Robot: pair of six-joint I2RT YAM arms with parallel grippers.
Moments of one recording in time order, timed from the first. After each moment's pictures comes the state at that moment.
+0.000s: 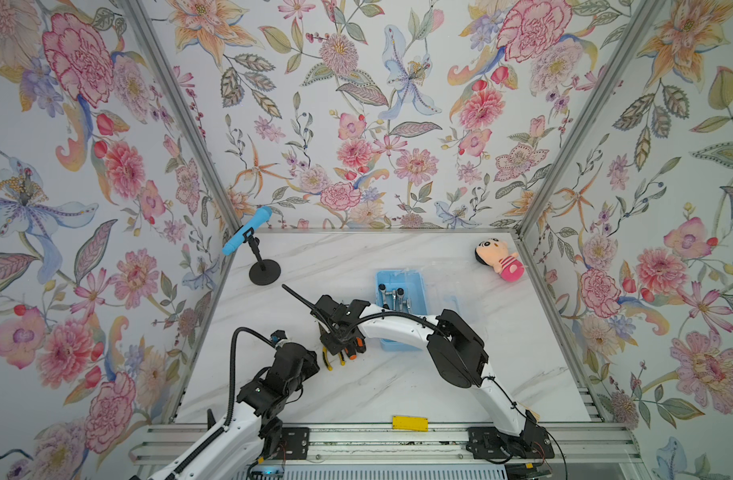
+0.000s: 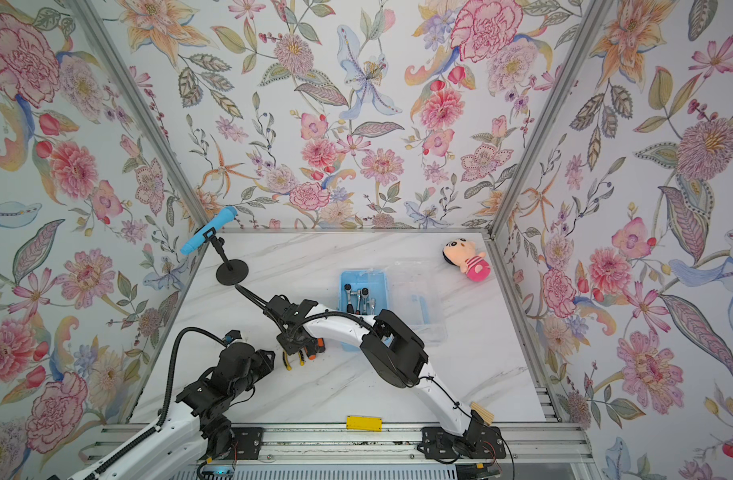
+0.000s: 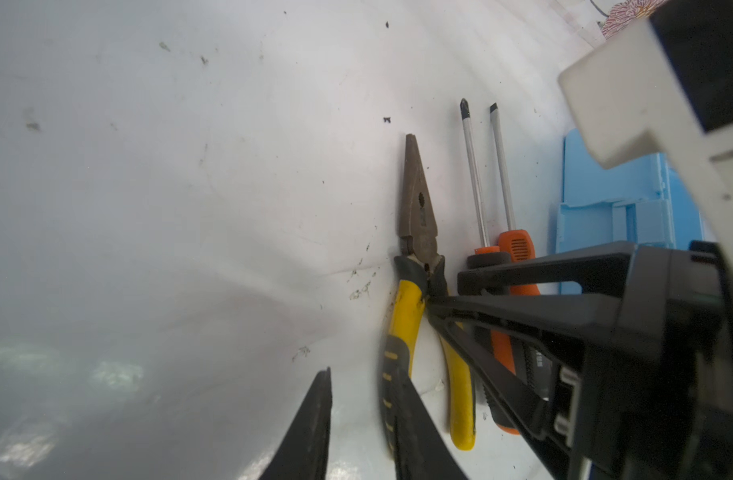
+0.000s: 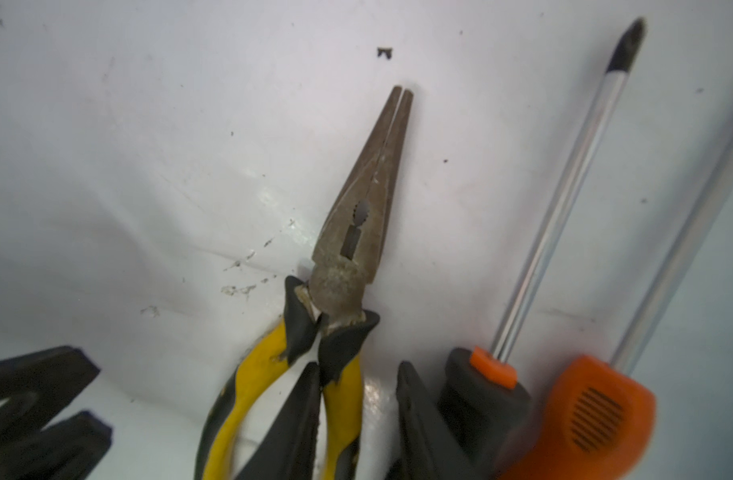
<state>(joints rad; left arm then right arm) -0.51 0.65 0.18 -0.29 -0.16 -0.96 1.10 2.32 1.88 -0.76 0.02 0.29</state>
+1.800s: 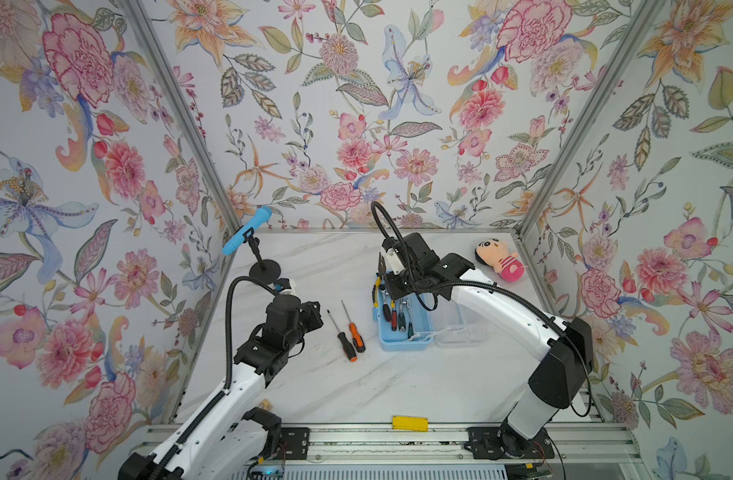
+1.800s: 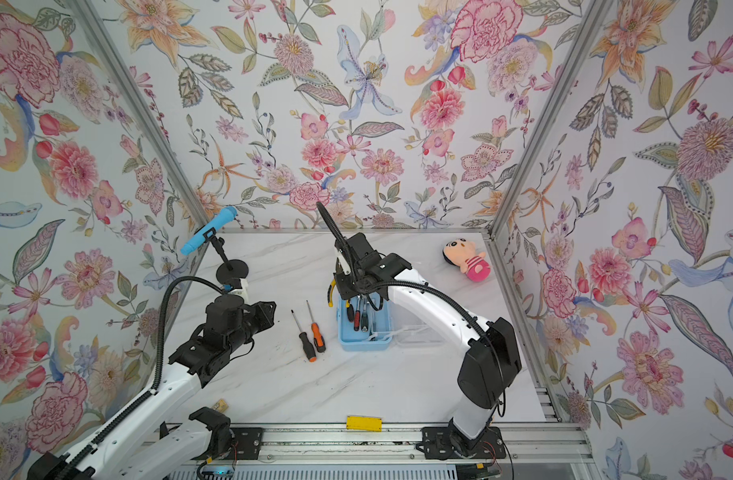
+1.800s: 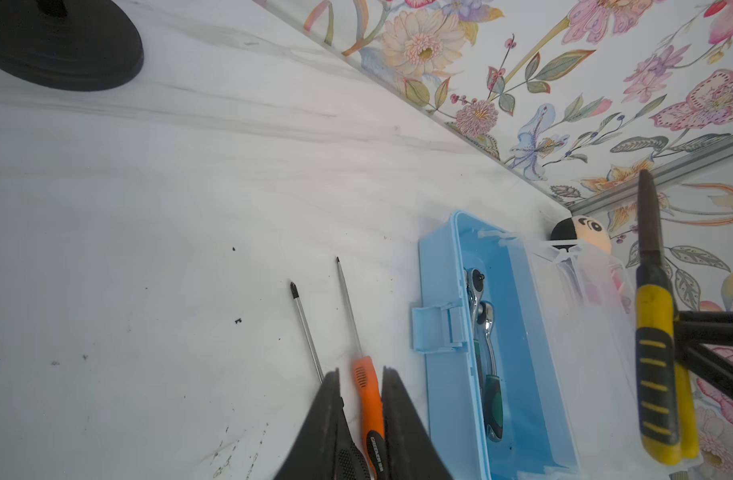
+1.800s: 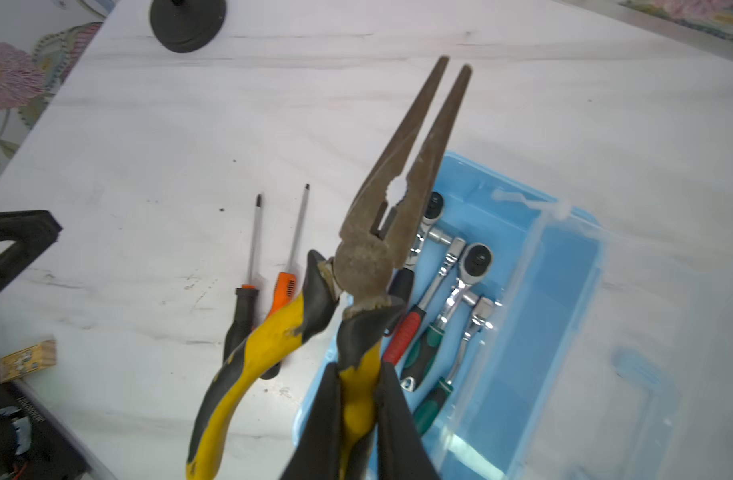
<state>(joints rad) -0.39 0.93 0.60 -0.22 -0.05 -0.69 0.72 1.69 1.57 -0.80 0.03 0.22</state>
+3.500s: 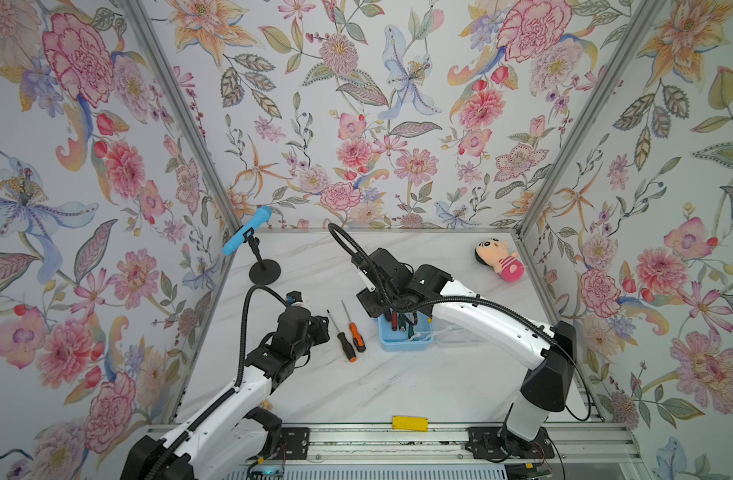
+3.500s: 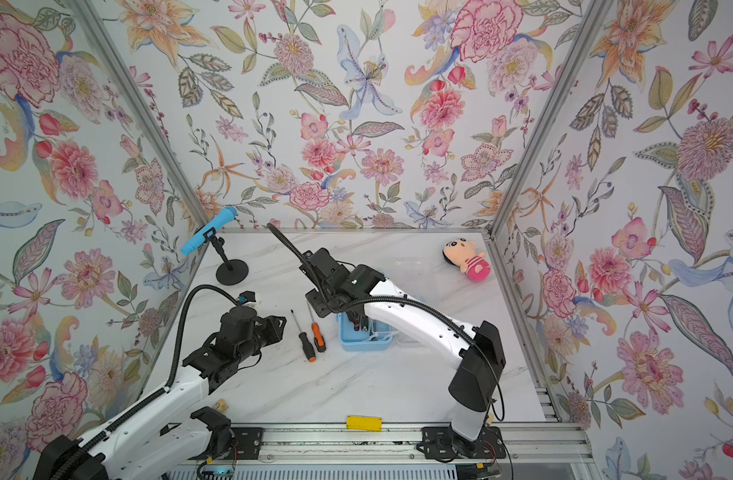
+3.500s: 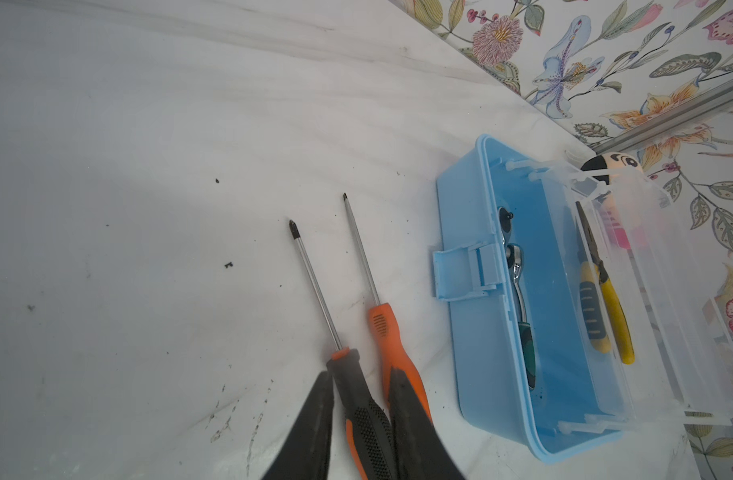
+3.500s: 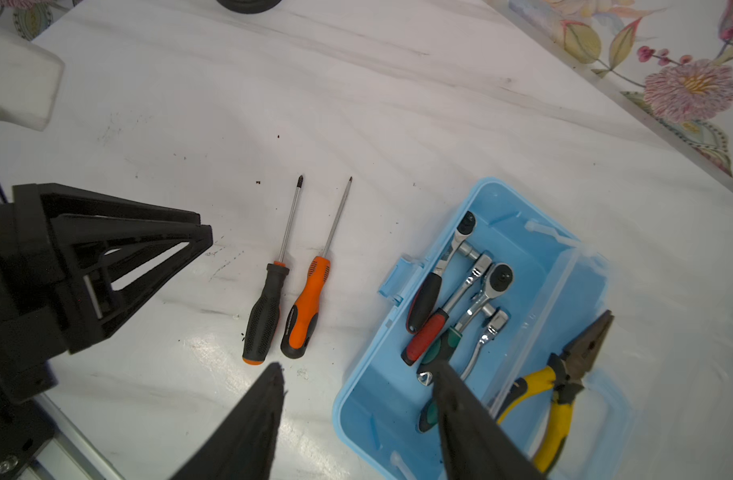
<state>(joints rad) -0.49 0.93 0.47 -0.18 -0.06 -0.70 1.00 1.81 1.75 -0.89 0.18 0.17</state>
